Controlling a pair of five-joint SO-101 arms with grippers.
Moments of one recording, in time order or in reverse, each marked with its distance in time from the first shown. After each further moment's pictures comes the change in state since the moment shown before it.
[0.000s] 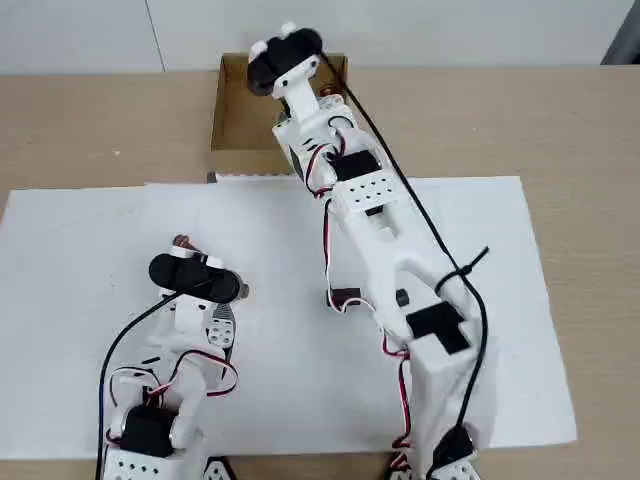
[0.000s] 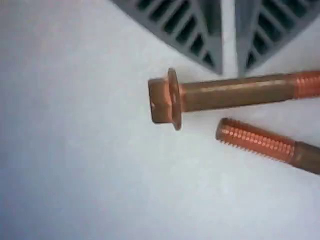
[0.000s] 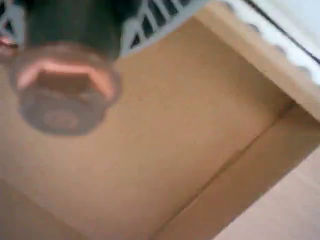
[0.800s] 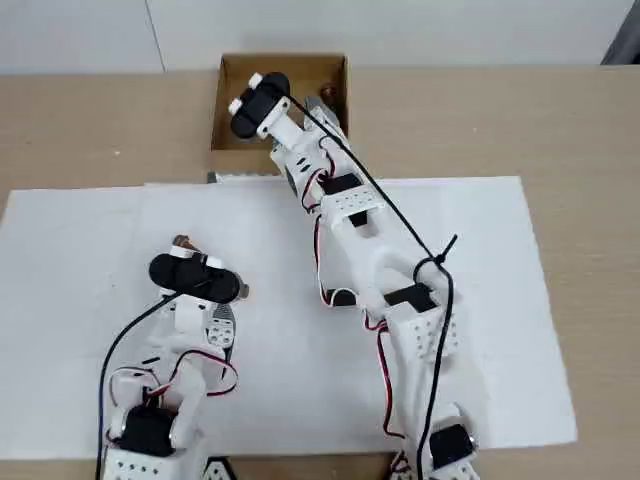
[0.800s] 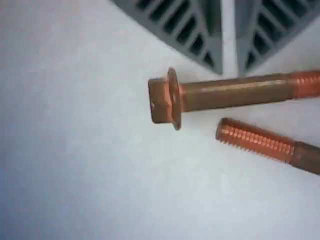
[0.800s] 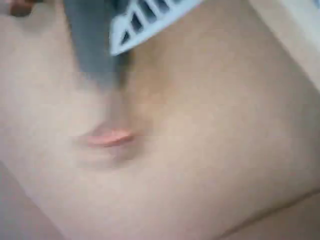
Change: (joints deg) left arm 0.0 0.0 0.0 0.0 0.0; right arm -0.1 15.5 -2.7 -16.4 16.1
